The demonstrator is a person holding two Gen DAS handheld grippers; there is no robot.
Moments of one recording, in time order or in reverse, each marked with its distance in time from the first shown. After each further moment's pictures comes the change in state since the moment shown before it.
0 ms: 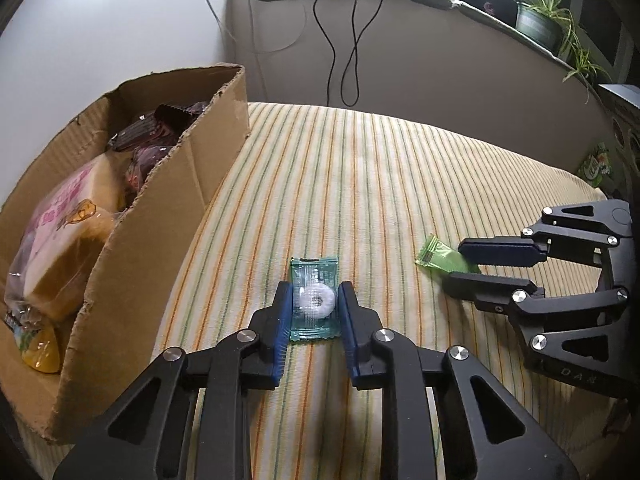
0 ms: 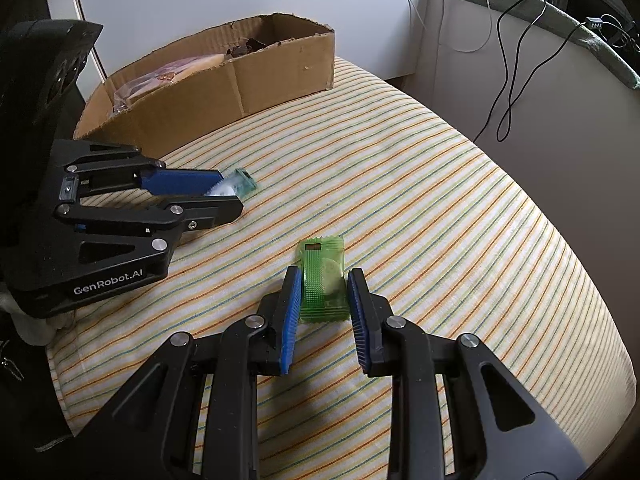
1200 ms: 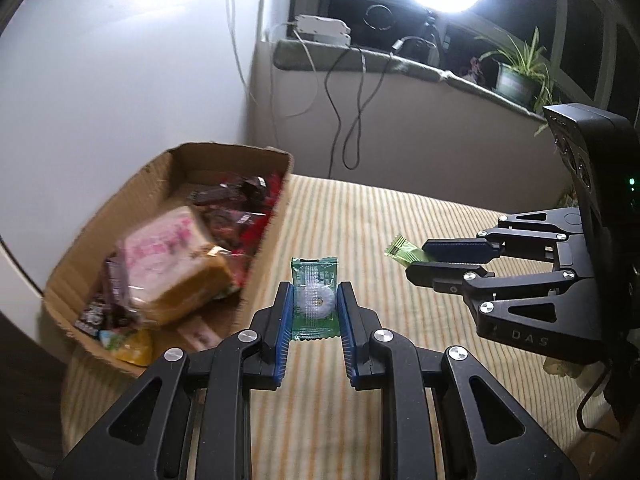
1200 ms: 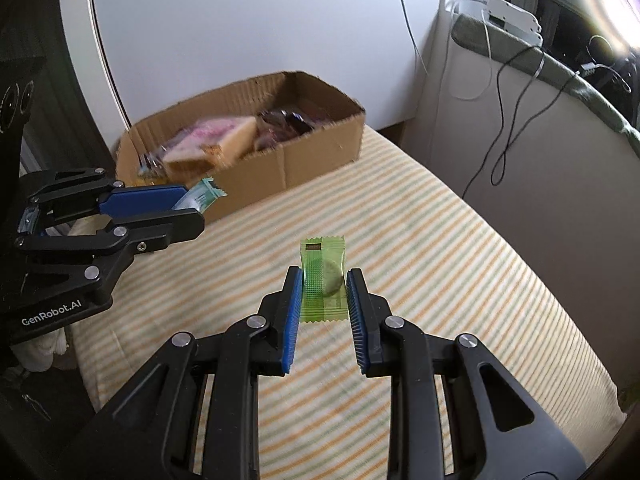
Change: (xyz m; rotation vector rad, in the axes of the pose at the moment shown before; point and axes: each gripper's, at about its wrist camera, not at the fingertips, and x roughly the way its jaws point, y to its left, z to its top) left arm -0.087 0.039 -0.004 -0.034 -0.198 -0.042; right arm -0.038 0.048 0.050 -0.008 -0.087 -0.040
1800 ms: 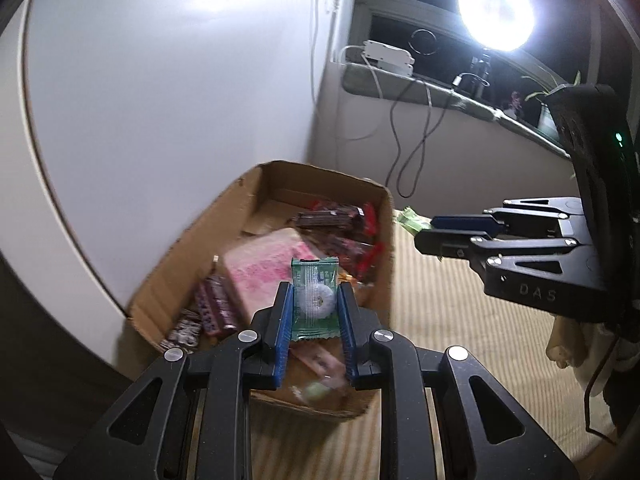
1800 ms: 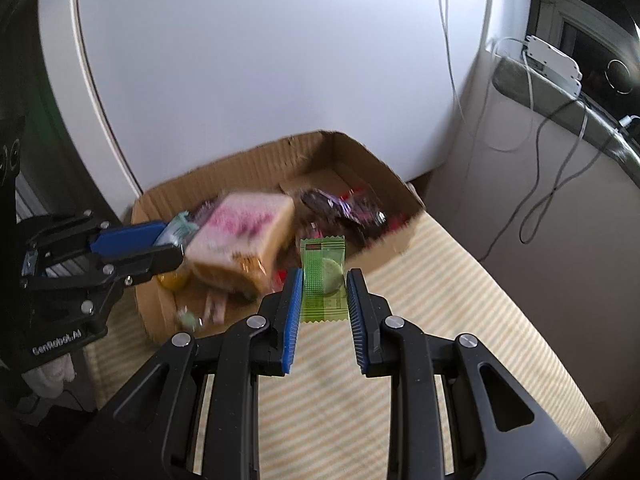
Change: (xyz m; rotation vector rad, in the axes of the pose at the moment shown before) left arm -0.018 0.079 0.009 -0.095 -0.058 0.093; right arm 0.030 0.034 0.081 -0.034 -0.068 0.049
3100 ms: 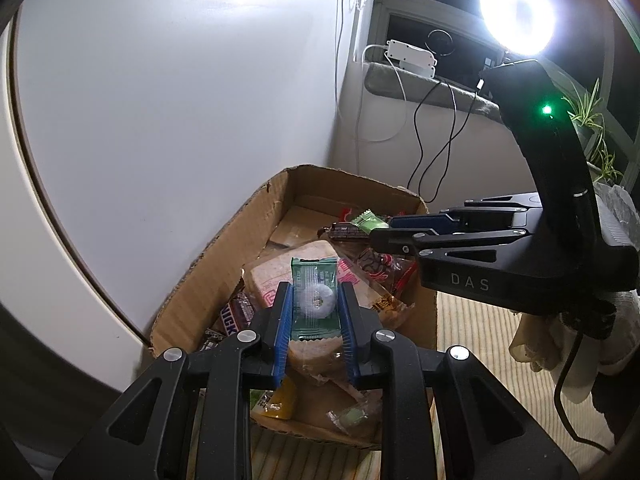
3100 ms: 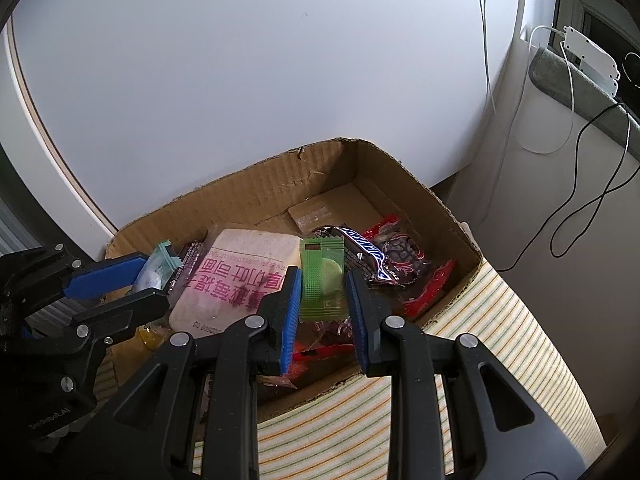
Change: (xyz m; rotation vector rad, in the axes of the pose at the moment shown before) left arm 0.017 0.015 0.012 -0.016 0.007 0.044; right arm 0.066 0.006 0.037 0.015 0.049 0.040
